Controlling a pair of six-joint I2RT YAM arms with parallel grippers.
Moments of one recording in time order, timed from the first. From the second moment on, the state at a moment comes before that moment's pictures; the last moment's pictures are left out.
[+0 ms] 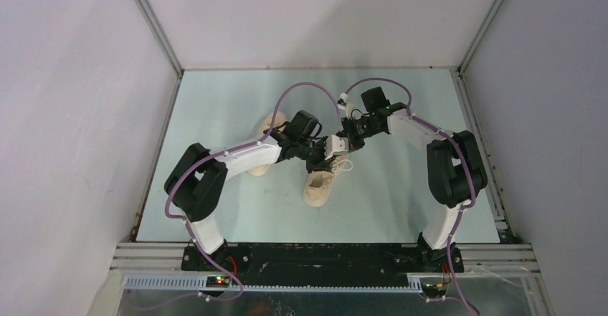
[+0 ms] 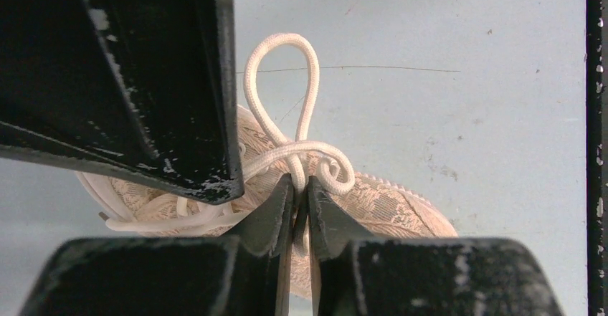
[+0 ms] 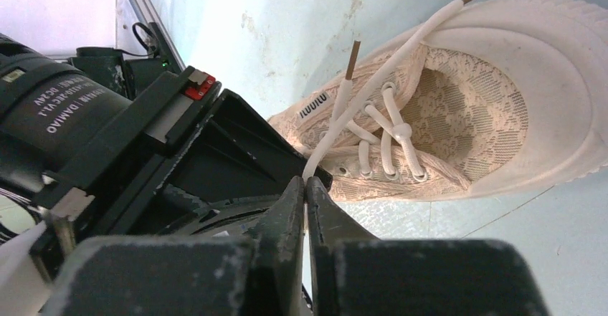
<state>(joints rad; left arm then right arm) -0.72 1.75 1.15 -0.28 0.63 0.61 0.38 1.83 1.27 -0.55 -0.89 0.12</state>
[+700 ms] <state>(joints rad) -0.72 1.75 1.15 -0.29 0.64 0.64 0.36 1.83 1.32 -0.44 -0.97 0.34</state>
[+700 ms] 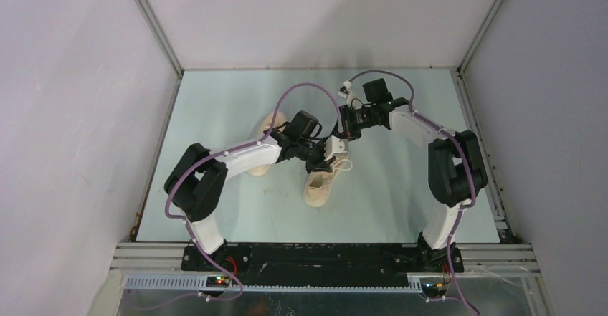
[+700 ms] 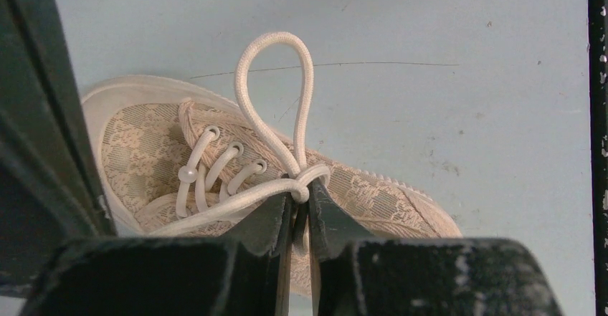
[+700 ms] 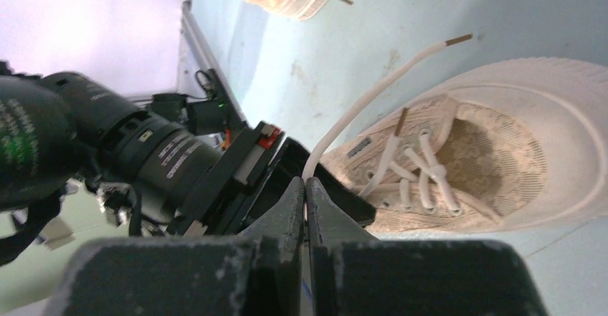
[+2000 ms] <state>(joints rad) -0.66 1.74 1.15 -0.29 0.73 0.59 0.28 1.69 1.11 -0.56 -0.77 0.13</state>
